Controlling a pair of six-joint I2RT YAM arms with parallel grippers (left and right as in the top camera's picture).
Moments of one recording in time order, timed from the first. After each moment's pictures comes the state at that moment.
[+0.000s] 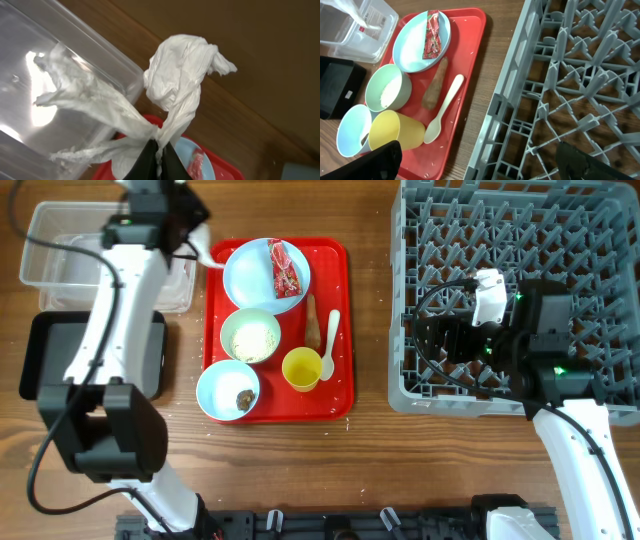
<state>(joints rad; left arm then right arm) 0.00 1.88 1.72 -0.60 -0.11 -0.63 0.02 1.16 0.94 -0.61 -0.46 0.05</state>
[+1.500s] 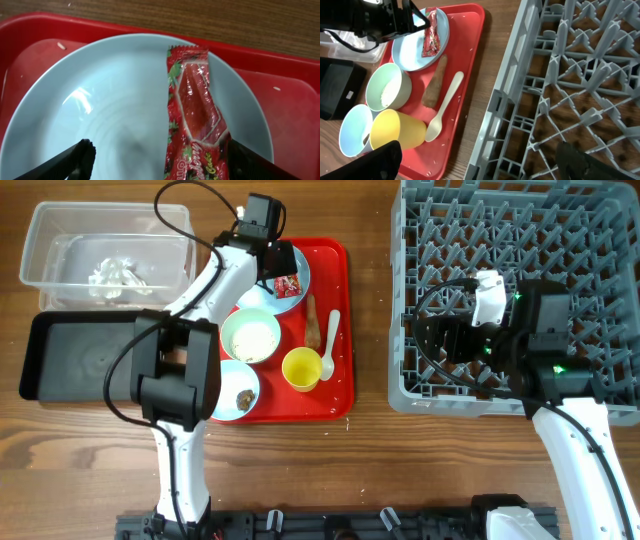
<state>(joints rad) -0.27 2.23 1.72 -0.57 -0.11 -0.41 0.02 1.17 0.94 -0.62 -0.46 0.07</state>
